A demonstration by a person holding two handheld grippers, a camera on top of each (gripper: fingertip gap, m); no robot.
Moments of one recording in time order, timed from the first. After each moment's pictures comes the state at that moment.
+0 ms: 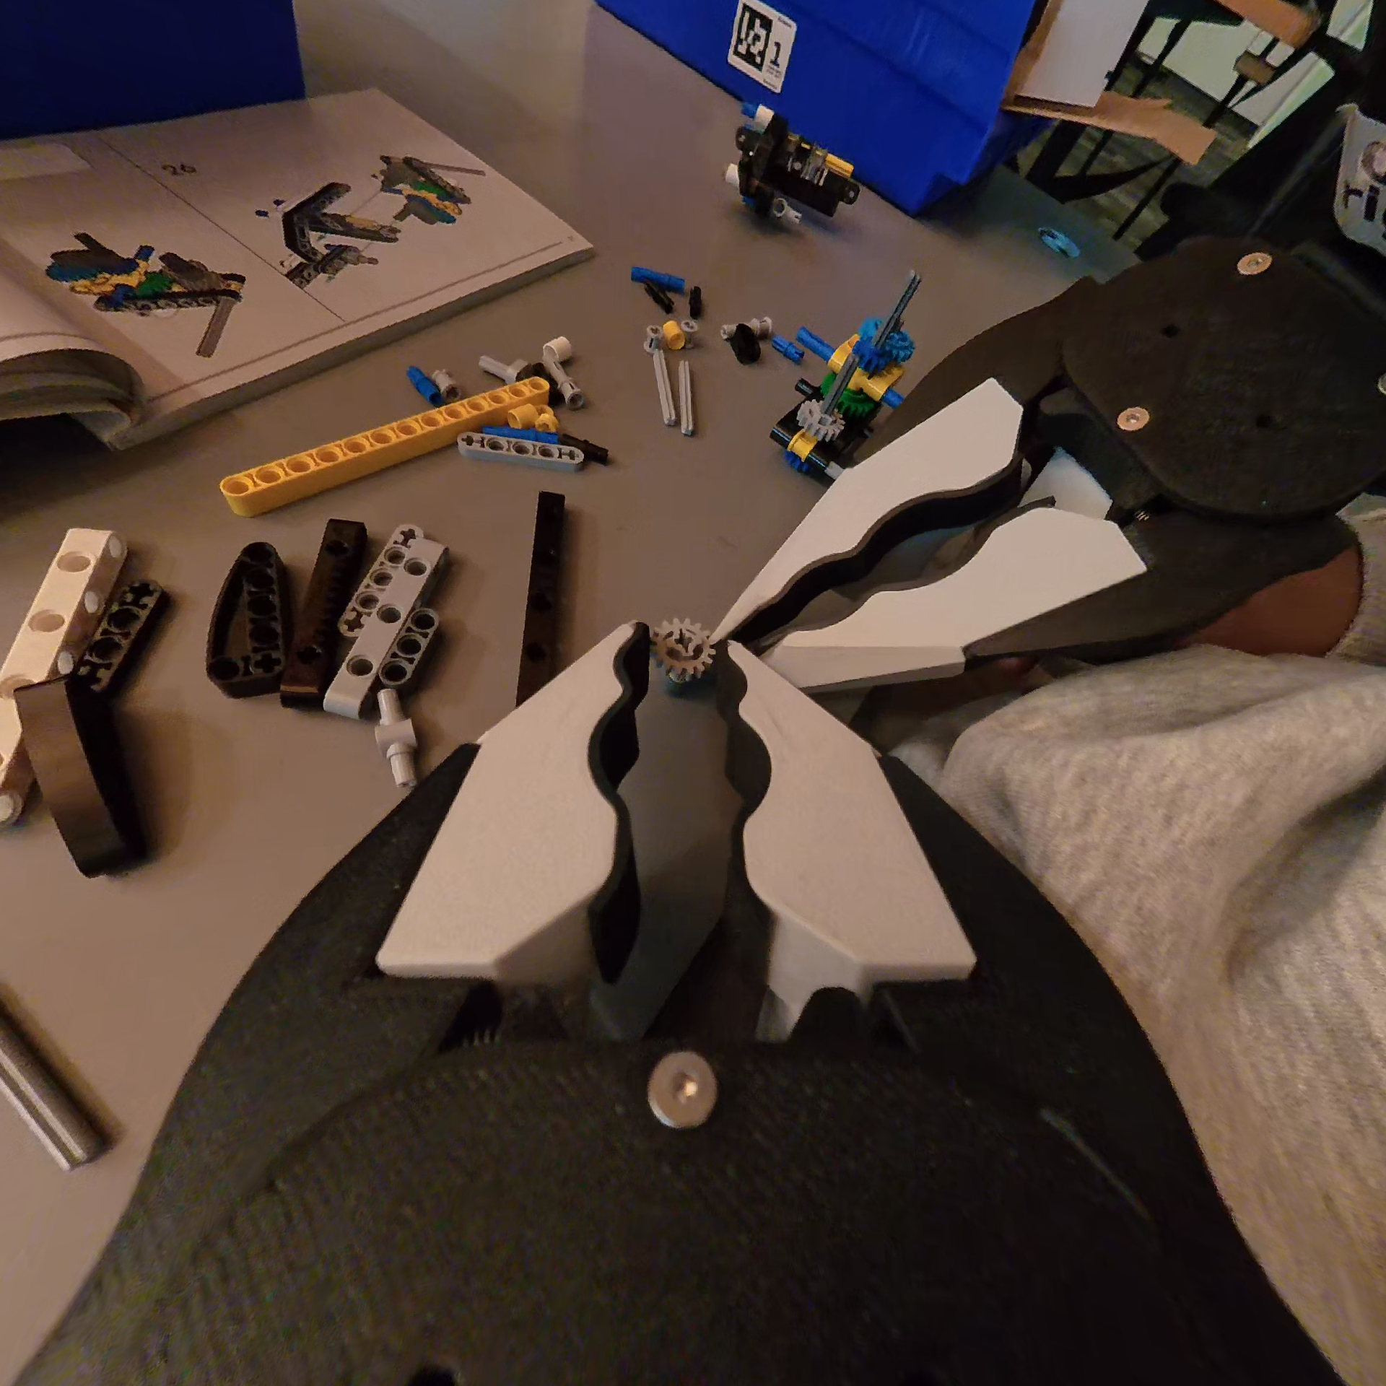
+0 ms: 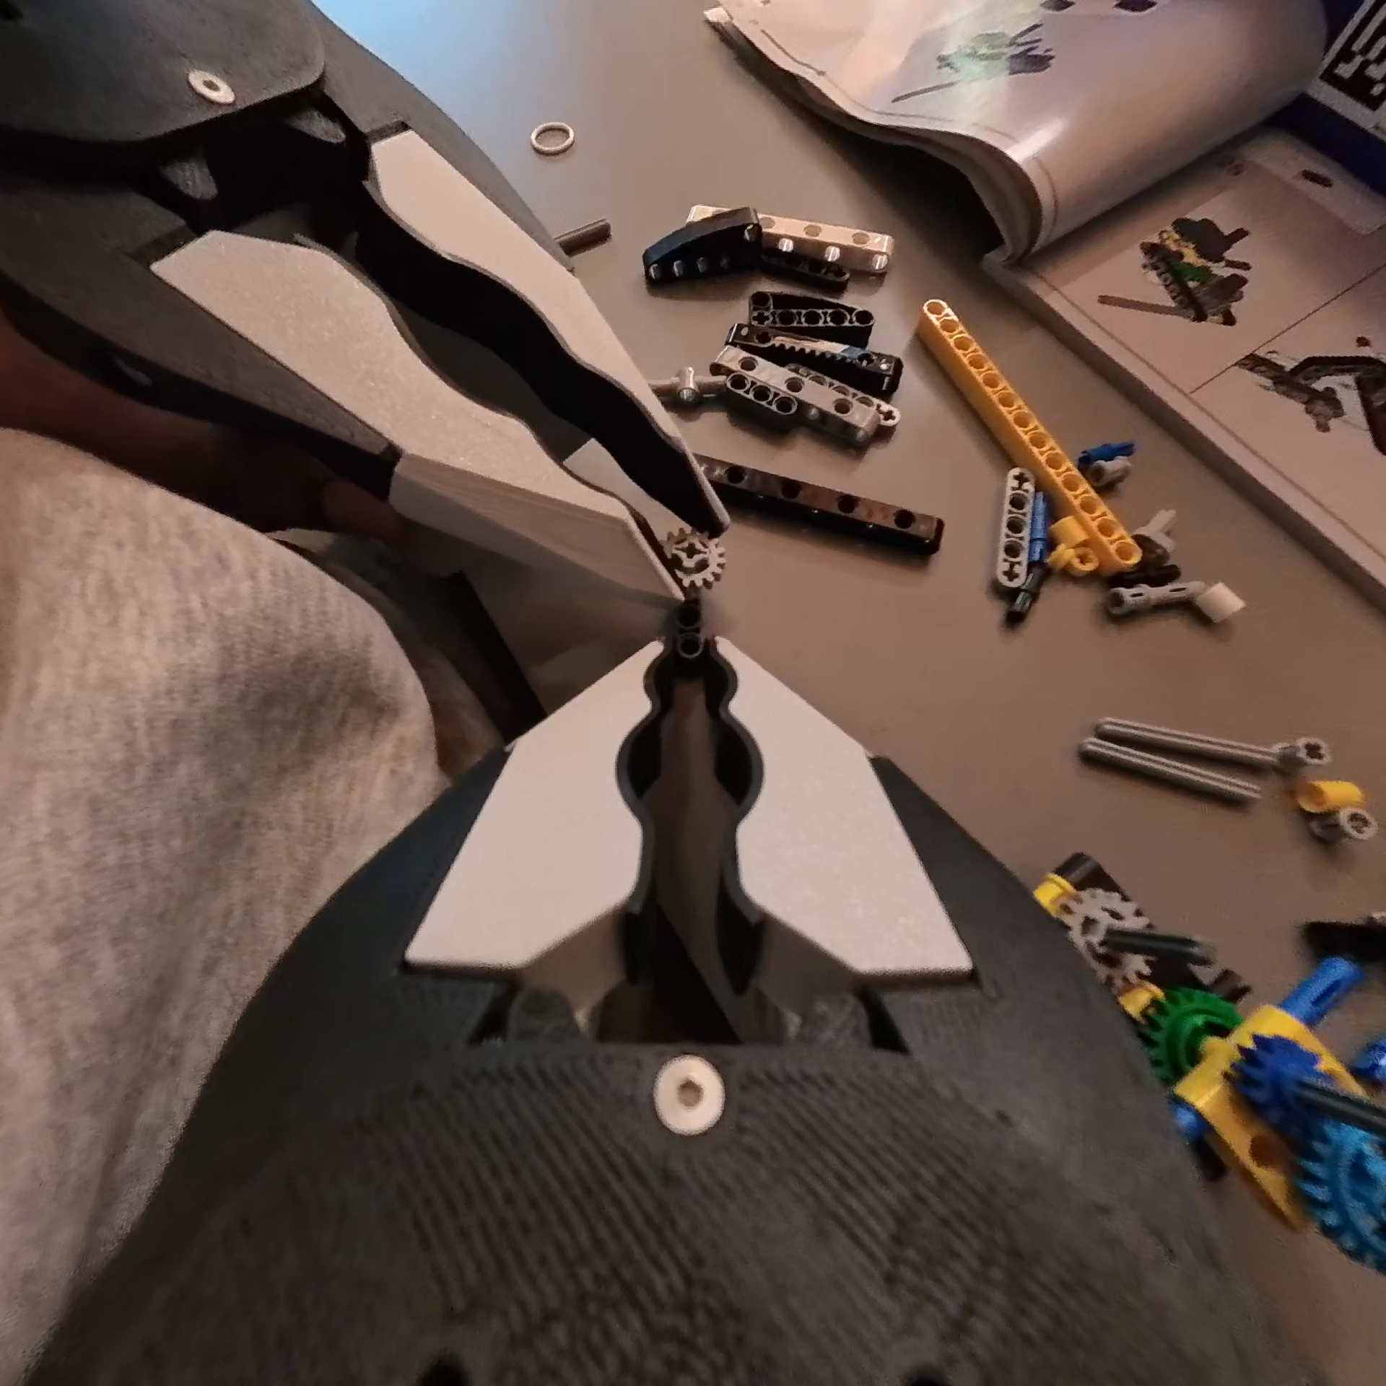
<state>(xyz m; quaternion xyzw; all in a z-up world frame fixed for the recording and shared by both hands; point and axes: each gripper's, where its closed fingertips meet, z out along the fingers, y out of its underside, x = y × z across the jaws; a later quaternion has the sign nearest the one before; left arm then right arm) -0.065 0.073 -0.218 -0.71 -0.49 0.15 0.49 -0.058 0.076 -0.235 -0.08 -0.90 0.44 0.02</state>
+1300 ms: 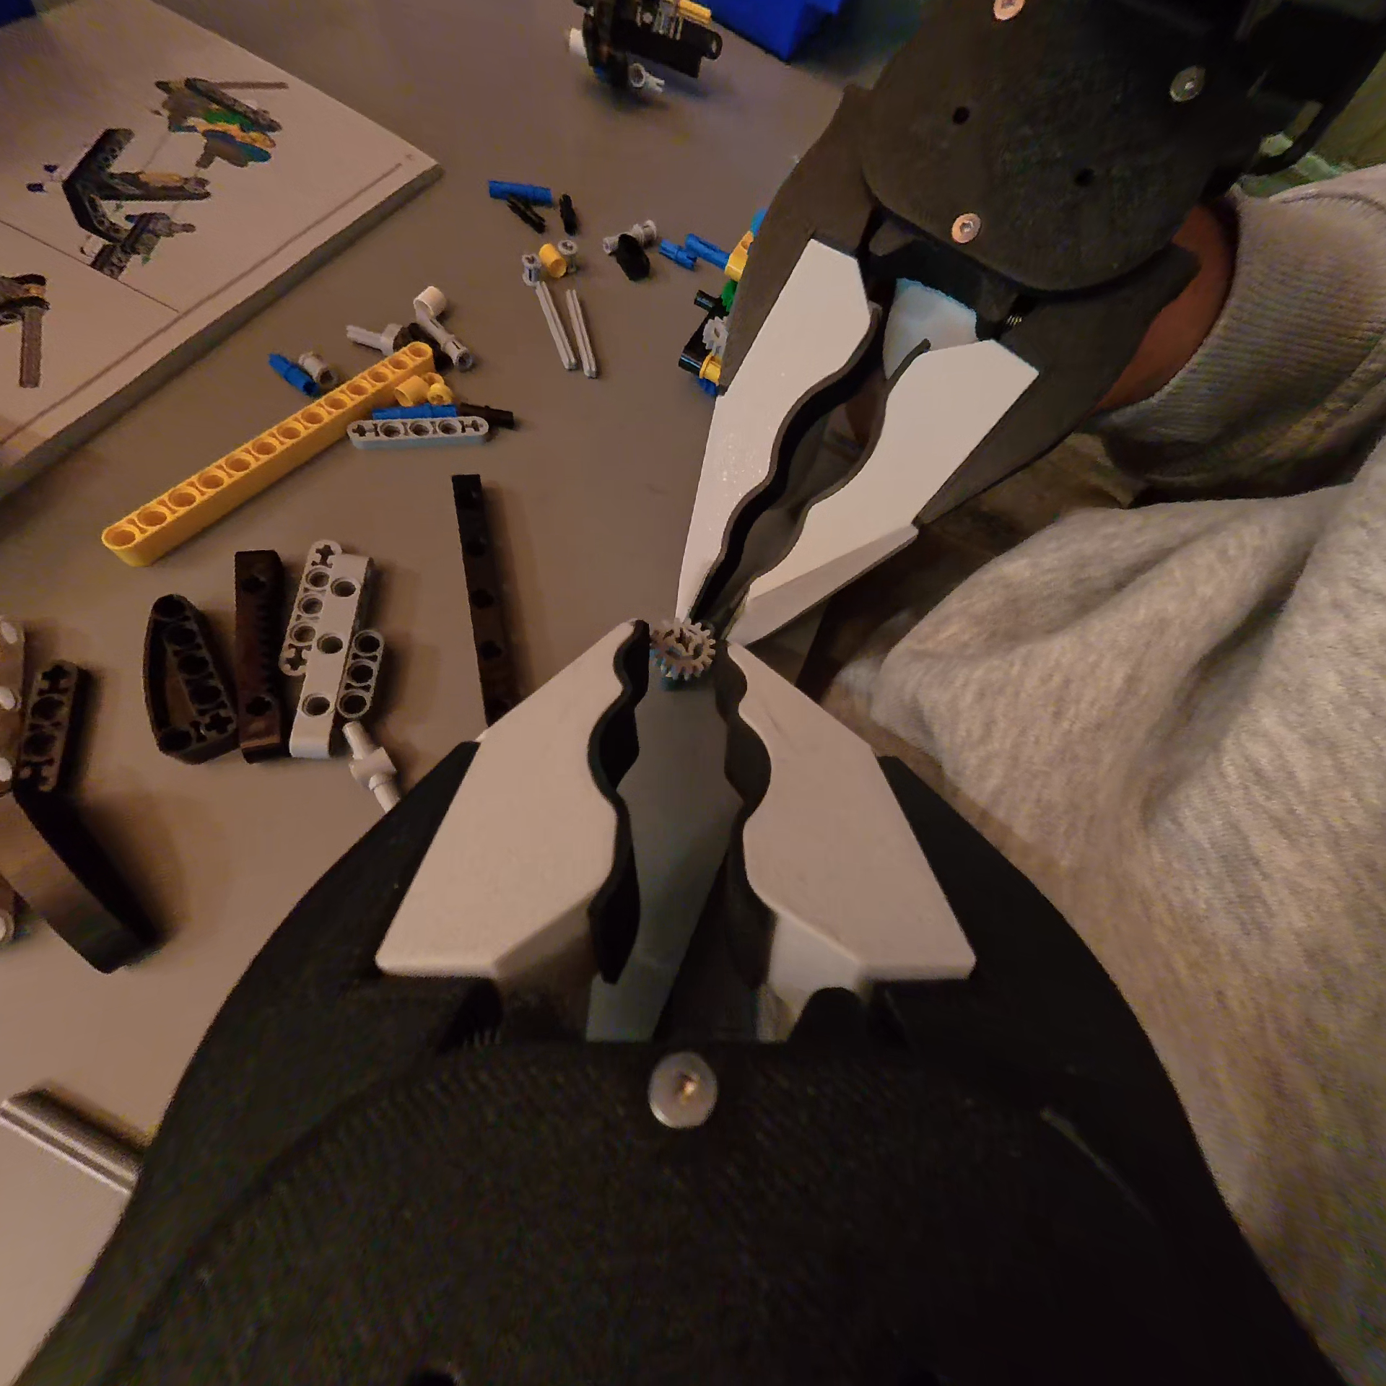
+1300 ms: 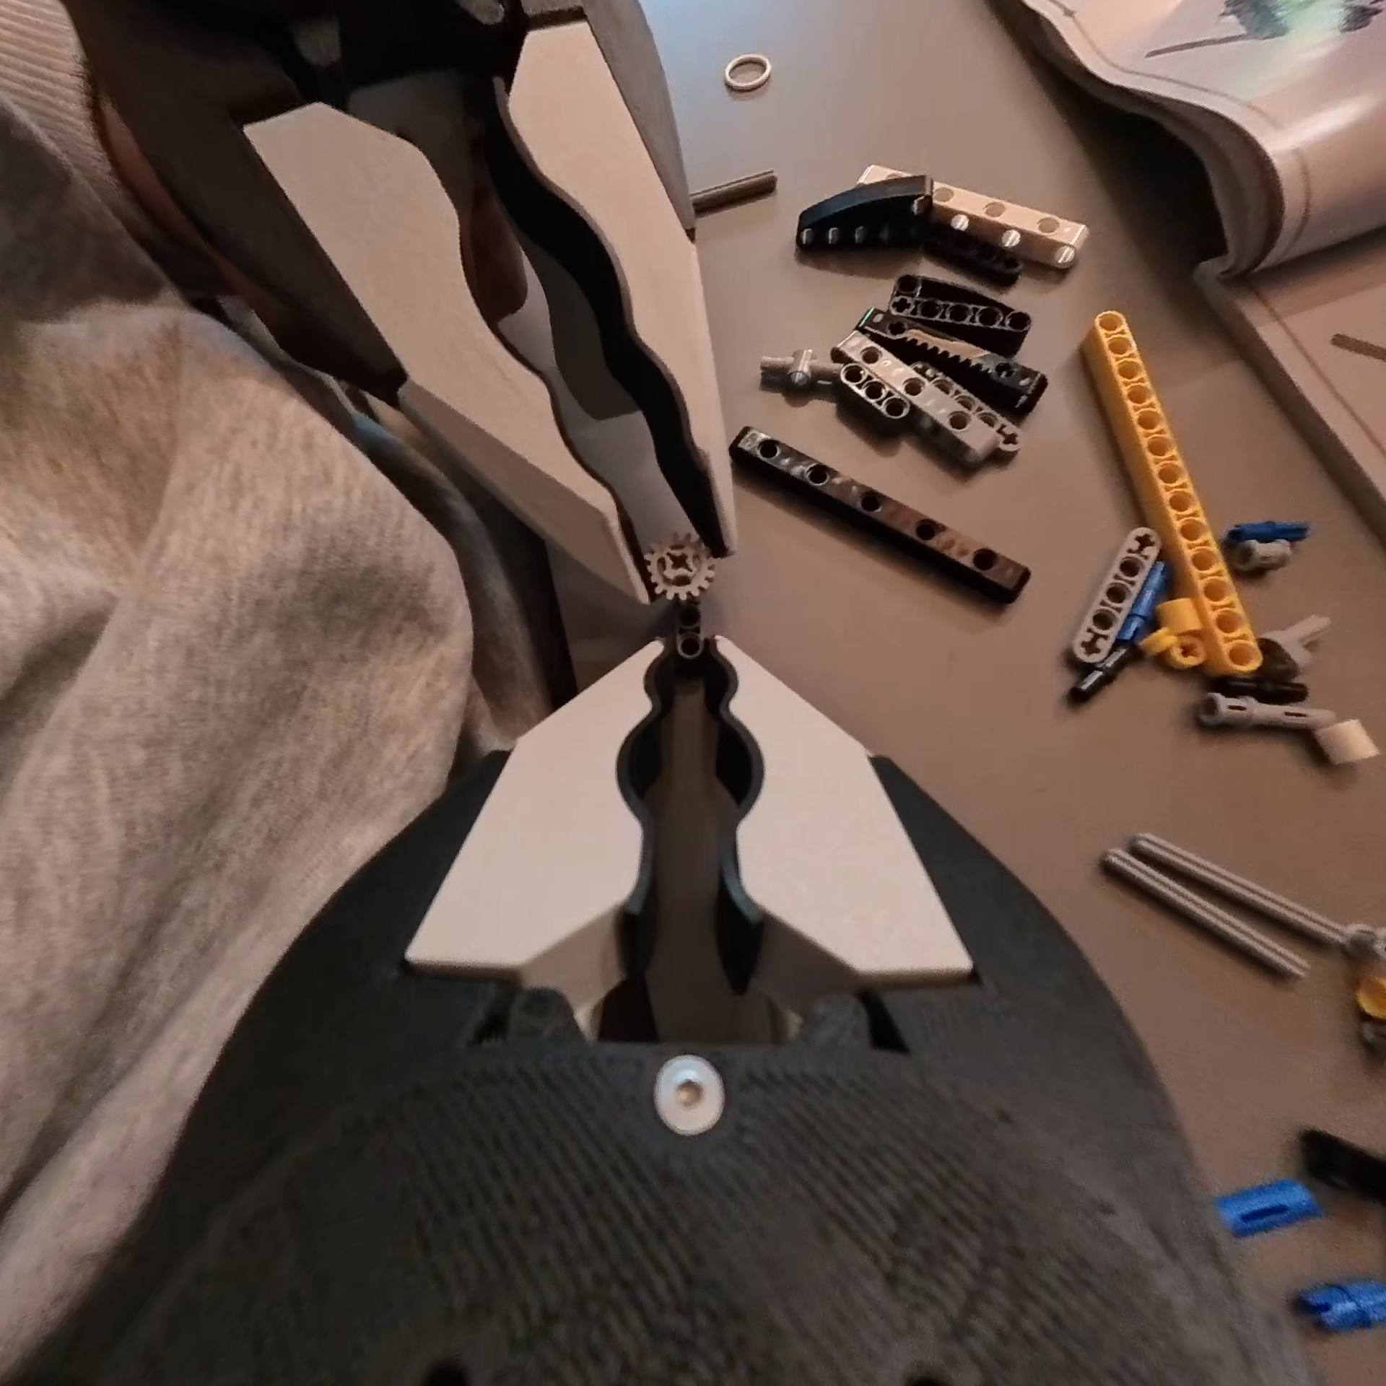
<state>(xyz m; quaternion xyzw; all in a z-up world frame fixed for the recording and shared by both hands) -0.050 0.079 -0.218 -0.78 -0.41 0.09 0.47 -0.048 0.079 -0.235 0.04 -0.91 0.40 -0.09</state>
